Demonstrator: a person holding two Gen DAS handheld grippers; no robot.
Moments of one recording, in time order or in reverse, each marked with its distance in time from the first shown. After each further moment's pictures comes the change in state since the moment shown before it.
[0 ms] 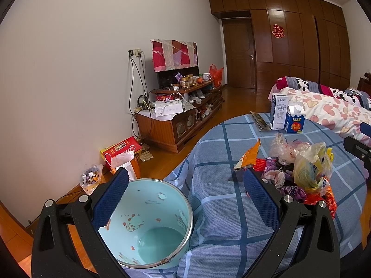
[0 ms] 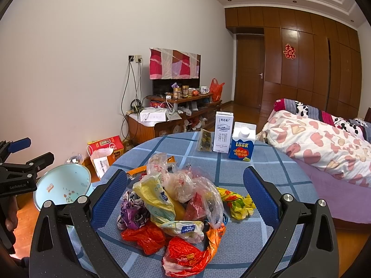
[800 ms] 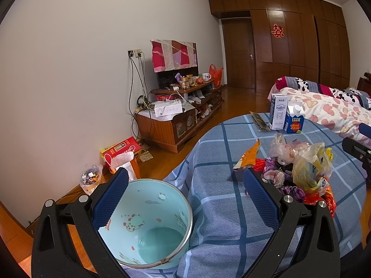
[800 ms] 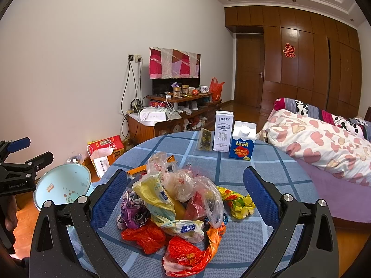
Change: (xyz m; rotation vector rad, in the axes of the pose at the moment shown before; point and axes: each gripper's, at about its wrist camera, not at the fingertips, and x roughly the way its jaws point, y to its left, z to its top) left arm -0.001 0.003 0.001 0.003 0.001 -0.002; right arm 0.000 0.000 -0.001 -0.001 0.005 0.001
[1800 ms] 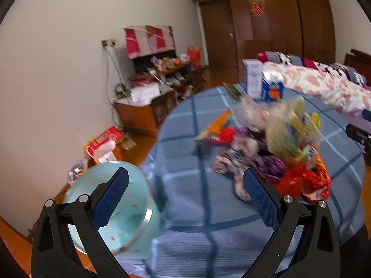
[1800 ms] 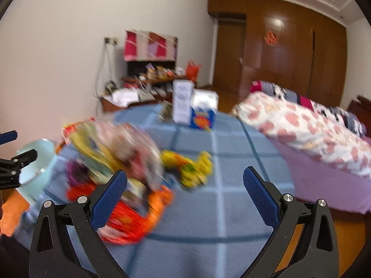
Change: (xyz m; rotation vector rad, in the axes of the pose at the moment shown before) left arm 0.023 -0.076 -0.033 0.111 0.116 -0.090; right arm -0.001 -0.086 -0.059 0.046 0.136 -0.155
